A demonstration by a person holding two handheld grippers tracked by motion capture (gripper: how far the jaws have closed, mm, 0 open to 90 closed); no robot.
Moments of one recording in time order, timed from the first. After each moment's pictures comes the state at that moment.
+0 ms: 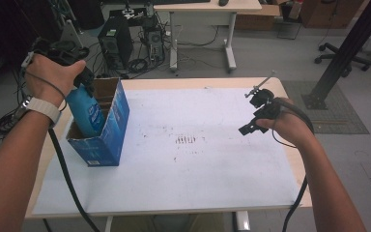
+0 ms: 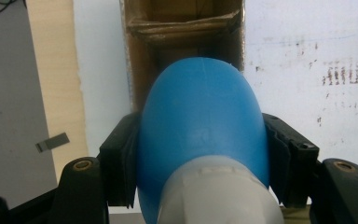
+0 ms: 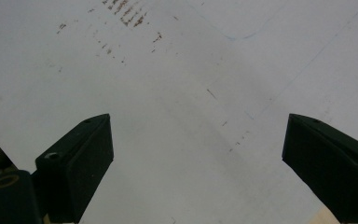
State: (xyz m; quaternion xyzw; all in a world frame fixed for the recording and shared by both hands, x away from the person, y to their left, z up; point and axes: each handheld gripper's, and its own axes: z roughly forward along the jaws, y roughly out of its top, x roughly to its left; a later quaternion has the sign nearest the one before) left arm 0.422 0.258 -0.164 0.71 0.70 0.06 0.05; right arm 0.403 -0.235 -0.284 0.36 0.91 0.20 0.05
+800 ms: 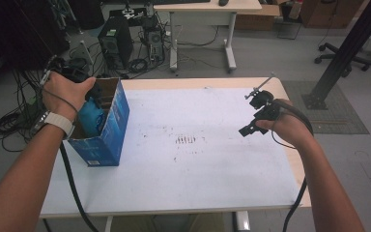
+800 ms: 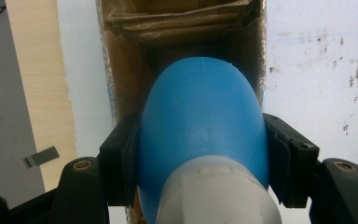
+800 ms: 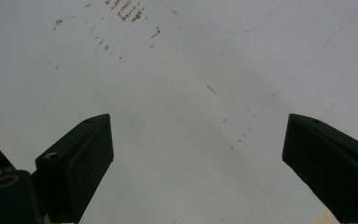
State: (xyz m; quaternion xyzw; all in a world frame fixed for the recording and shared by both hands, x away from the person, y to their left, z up) left arm 0.429 0.255 -0.212 0.72 0.69 0.06 0.05; right arm 0.403 -0.235 -0.290 0.36 0.91 0.20 0.04
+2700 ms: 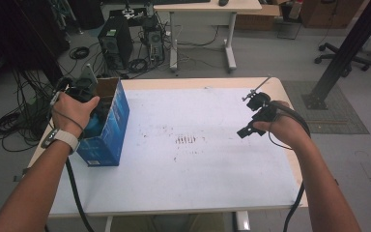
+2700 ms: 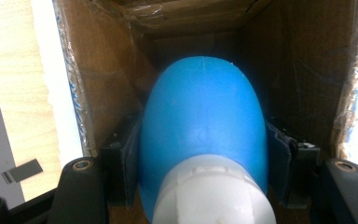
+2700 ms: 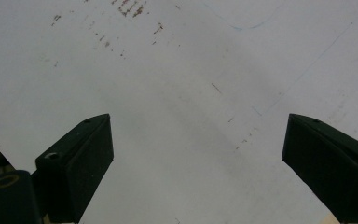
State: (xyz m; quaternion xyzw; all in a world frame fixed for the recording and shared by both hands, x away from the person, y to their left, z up) left arm 0.429 0.264 -0.272 0.73 0.68 0.06 0.04; right arm 0.404 -0.229 -0.296 0.37 0.91 0.19 0.04
